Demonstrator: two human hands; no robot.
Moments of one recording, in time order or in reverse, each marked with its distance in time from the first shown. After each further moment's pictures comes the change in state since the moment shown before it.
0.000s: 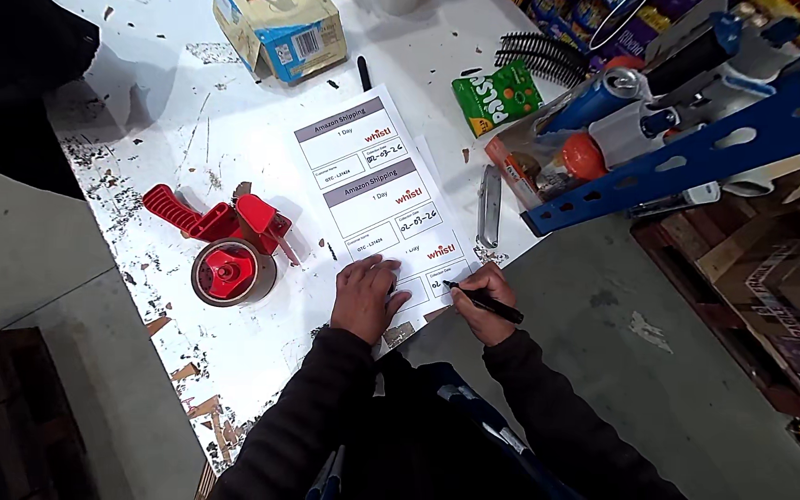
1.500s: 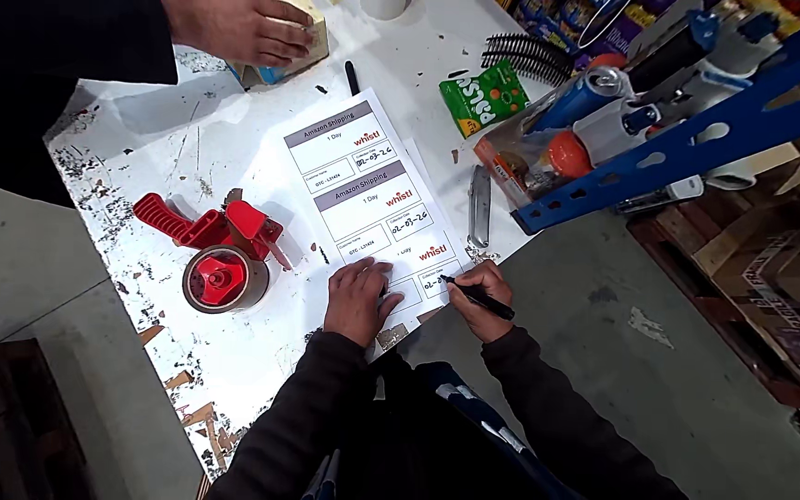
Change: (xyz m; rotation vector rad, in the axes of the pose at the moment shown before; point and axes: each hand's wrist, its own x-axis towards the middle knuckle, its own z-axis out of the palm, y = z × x) left_hand 0.000 0.002 -0.004 0.011 -0.034 -0.016; right_hand 0.005 0.002 -0.008 -0.116 0.012 -0.040
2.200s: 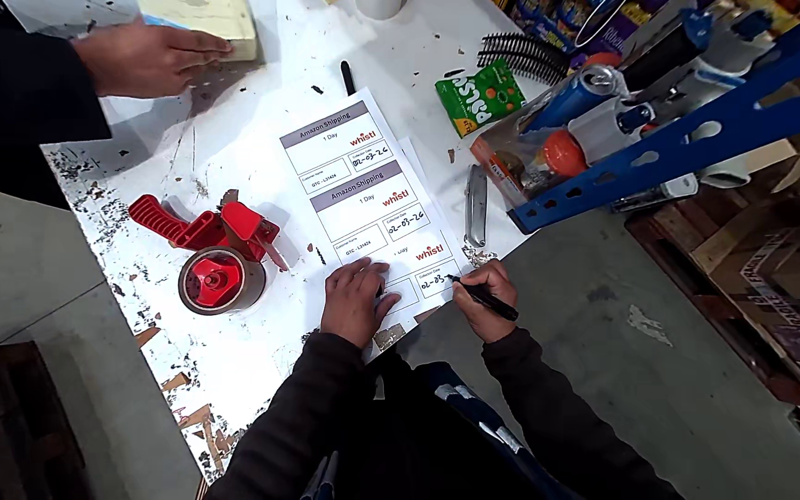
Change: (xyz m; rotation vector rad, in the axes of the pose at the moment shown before) left_hand 0.000 -0.002 0.004 0.011 0.026 0.003; right_hand -0.002 0.000 -0.005 0.029 0.073 0.070
